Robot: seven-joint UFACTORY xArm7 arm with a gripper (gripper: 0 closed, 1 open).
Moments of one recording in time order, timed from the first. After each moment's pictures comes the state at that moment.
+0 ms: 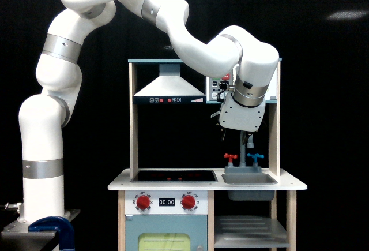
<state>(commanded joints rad) 0.11 0.30 -0.33 1.29 0.85 1.47 -2.06</state>
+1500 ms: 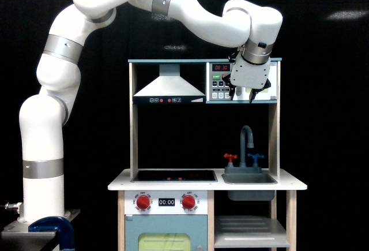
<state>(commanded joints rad) 0.17 0.32 -0.08 1.63 0.86 1.45 -1.61</state>
